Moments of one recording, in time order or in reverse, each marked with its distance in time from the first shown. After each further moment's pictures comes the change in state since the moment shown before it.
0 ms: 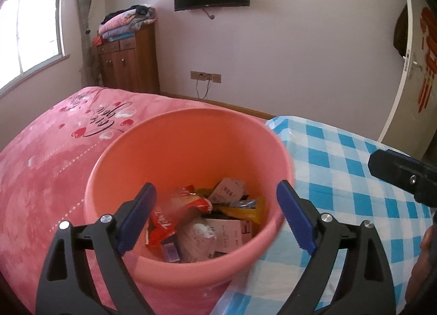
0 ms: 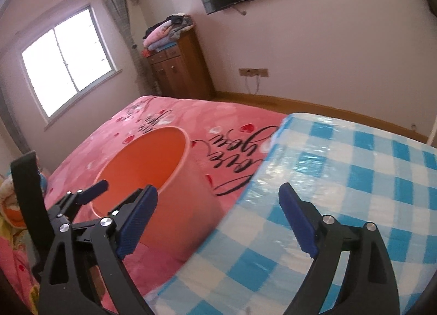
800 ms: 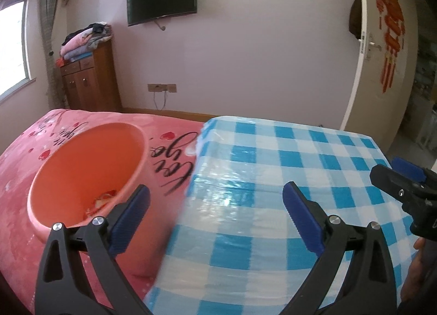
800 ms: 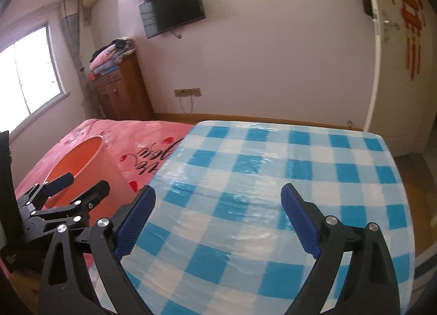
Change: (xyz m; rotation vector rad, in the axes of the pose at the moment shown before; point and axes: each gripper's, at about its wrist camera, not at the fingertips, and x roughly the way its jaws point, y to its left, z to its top) left arm -0.030 -0.119 -0.018 0.122 -0.042 -0.163; right arm -0.107 -0.102 -0.060 0.087 -0.127 -0.310
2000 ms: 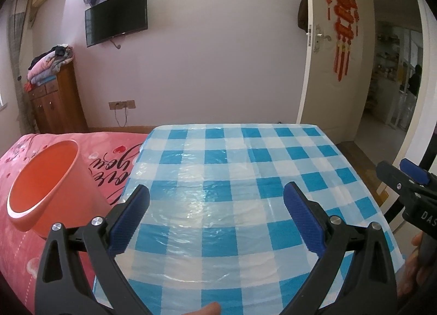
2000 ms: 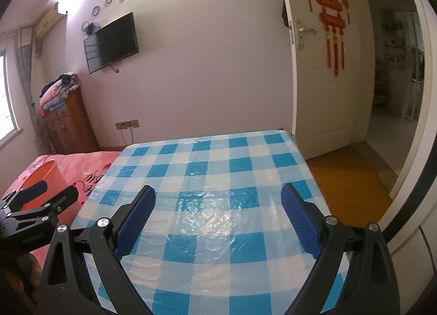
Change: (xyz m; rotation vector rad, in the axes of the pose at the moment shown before) left arm -0.055 -0.104 -0.022 0.121 -0.056 -0.167; right arm -0.117 -0.095 -0.059 0.136 -0.161 -0.296
